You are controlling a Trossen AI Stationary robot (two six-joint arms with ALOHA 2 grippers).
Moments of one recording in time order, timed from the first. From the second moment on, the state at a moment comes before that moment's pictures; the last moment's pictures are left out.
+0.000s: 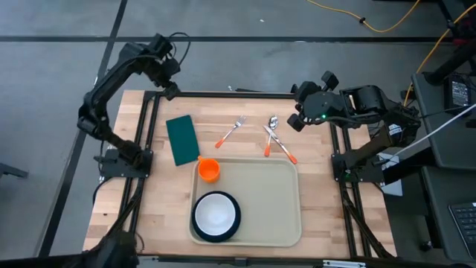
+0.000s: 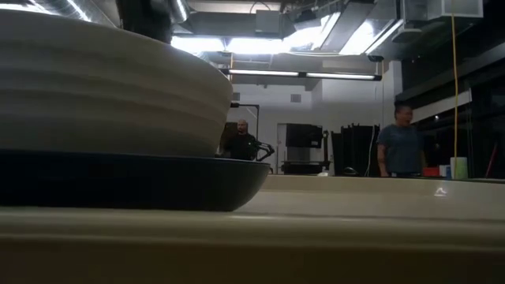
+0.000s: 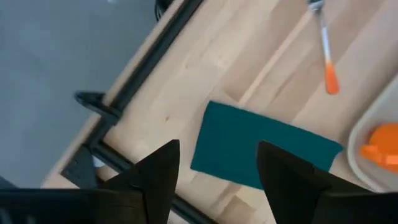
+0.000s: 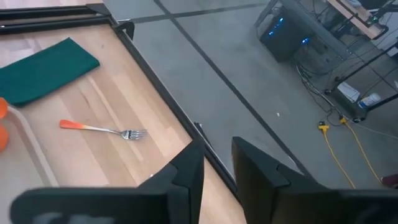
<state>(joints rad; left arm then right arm) 1.07 1.49 1.58 -1.39 0.13 0.38 0.07 1.49 2.04 -1.43 0.81 0.30</state>
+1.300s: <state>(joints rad) 1.09 1.63 1.02 -1.00 0.01 0.09 0.05 1.49 2.04 -1.49 0.82 0.22</state>
